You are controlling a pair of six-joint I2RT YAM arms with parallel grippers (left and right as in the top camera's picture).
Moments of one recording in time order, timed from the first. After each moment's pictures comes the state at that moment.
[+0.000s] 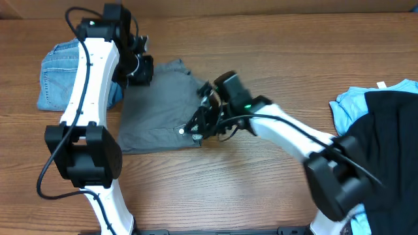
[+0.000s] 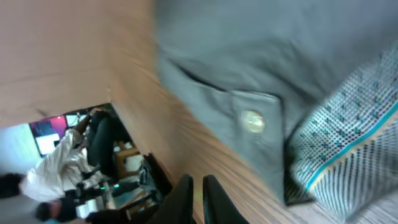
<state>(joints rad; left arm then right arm) -0.03 2.08 1.96 -1.37 0.21 -0.01 0.61 1.92 1.20 -0.31 -0.80 0.68</state>
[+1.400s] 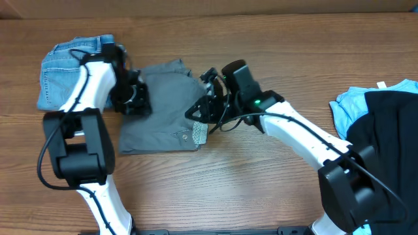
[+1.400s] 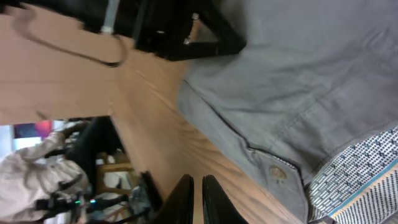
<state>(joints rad) 0.04 2.10 1.58 -1.12 0.30 -0.03 0.58 1.81 1.23 -0.27 -0.75 0.57</state>
